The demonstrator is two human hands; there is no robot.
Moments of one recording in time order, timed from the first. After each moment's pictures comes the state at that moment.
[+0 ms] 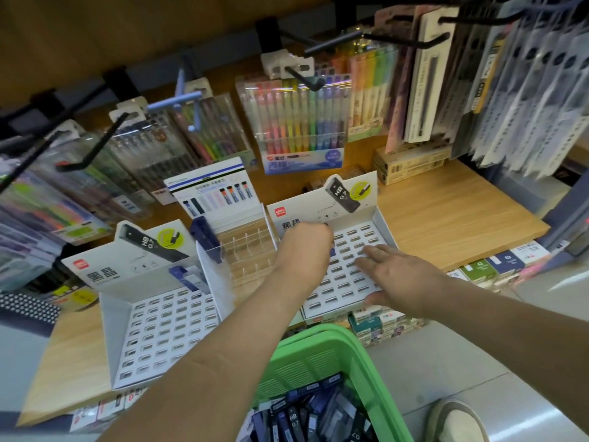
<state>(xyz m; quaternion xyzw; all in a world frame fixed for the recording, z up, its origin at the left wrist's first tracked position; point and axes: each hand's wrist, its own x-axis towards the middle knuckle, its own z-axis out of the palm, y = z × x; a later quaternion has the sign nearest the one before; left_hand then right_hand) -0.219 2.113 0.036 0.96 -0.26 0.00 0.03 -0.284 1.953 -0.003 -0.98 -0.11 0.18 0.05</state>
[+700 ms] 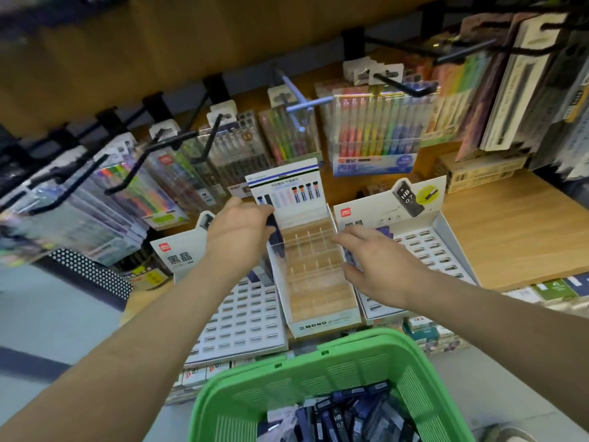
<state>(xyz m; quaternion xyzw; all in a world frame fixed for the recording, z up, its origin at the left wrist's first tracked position) -0.183 2.277 0.098 0.98 -0.13 0.10 -0.08 -0.255 2.062 0.045 -0.96 -0.16 -0.02 0.24</state>
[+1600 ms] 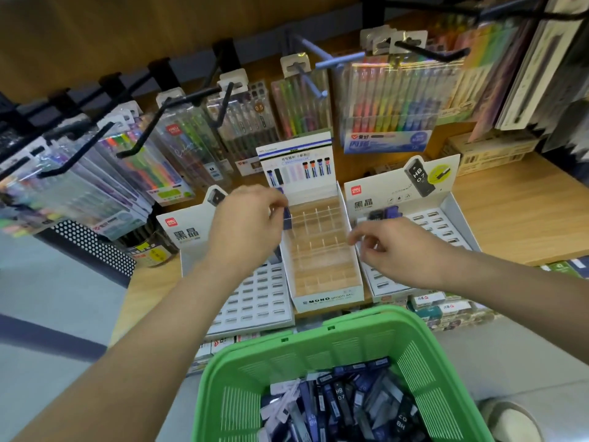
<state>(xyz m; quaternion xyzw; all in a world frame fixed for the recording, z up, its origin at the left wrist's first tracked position) -0.228 2.286 0.104 0.95 -0.20 0.20 0.12 -0.271 2.059 0.058 -0.94 -0.13 0.06 0.29</state>
